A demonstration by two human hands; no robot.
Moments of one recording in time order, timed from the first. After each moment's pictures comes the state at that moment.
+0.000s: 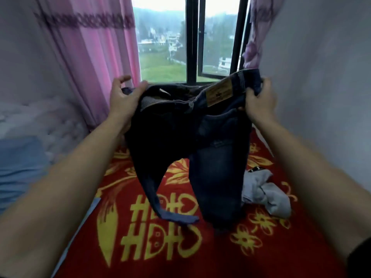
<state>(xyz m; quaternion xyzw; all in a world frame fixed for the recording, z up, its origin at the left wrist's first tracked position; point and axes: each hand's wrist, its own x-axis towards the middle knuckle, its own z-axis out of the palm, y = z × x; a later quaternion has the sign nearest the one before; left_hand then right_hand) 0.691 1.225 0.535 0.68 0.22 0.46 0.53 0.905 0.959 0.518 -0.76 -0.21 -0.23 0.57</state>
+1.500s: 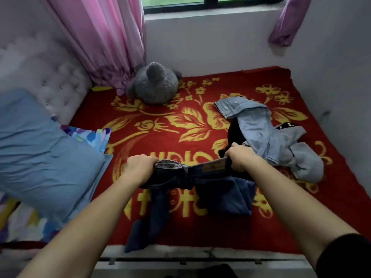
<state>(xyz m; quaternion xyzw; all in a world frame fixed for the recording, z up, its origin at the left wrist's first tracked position) 0.671 1.286 0.241 0.96 0.26 -0.12 -0.05 0.911 1.046 0.229 -0.88 -0.43 0.18 -0.12</state>
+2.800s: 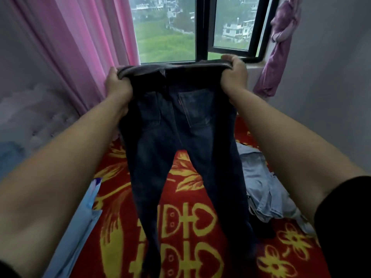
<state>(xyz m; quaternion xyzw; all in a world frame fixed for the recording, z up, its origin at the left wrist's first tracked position) 0.876 1.449 0.516 0.68 0.33 0.42 0.51 1.060 1.236 0.519 -0.78 -0.21 -0.08 0.59</state>
